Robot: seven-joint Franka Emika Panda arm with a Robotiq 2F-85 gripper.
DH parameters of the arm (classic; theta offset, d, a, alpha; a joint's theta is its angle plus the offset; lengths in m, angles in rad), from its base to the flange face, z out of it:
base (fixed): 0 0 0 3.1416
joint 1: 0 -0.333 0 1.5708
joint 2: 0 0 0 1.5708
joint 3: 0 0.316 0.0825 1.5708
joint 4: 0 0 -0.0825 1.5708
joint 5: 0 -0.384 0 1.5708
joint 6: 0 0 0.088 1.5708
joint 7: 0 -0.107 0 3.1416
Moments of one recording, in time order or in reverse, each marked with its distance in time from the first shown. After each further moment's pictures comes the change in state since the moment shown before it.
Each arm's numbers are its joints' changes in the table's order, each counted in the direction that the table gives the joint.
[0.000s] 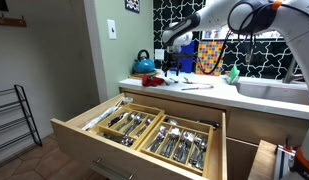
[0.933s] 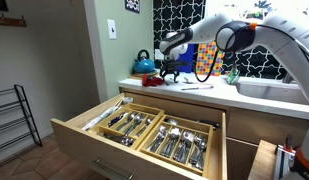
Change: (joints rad) arm 0.026 0.213 0.001 0.223 -0.016 0.001 -0.100
